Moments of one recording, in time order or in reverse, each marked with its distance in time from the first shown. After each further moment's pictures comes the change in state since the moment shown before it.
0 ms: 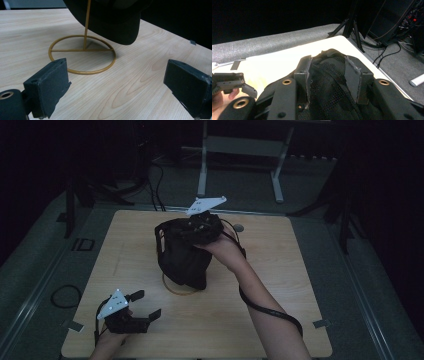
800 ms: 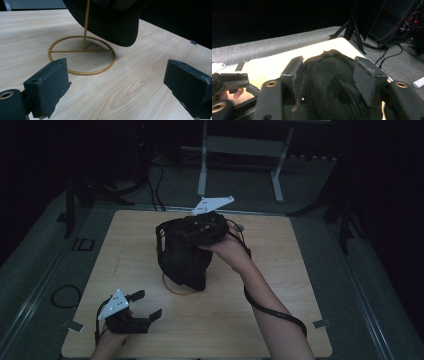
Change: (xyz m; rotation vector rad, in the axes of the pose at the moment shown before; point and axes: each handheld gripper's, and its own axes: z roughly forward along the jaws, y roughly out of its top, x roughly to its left) left arm -0.002 0.000 0.000 0.000 0.009 0.008; right arm -0.002 -0.003 -0.013 -0.025 0.012 0.013
